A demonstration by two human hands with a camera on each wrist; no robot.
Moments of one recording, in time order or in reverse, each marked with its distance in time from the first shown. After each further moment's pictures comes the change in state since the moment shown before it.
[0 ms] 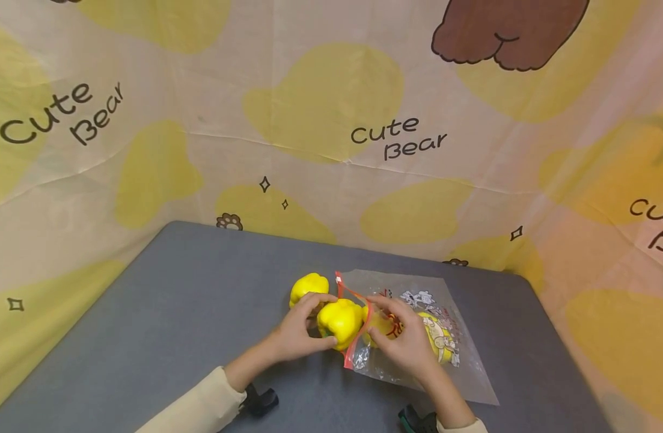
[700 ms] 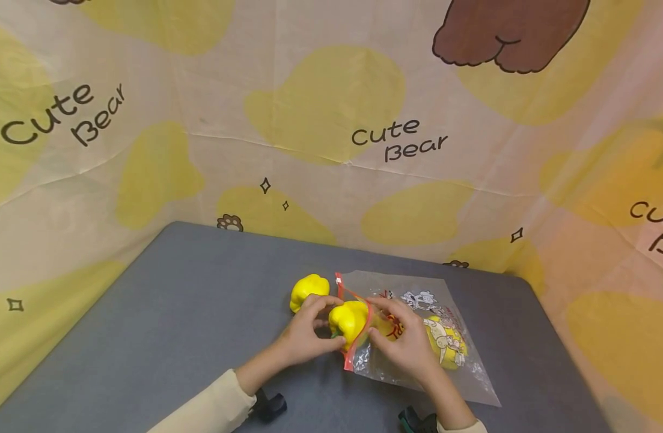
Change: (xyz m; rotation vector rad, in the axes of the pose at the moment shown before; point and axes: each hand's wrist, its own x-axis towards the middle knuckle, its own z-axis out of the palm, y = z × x) left_hand 0.006 -0.005 0.017 -0.019 0.064 -0.006; right_hand -0.001 0.019 0.002 0.031 -0.024 0.004
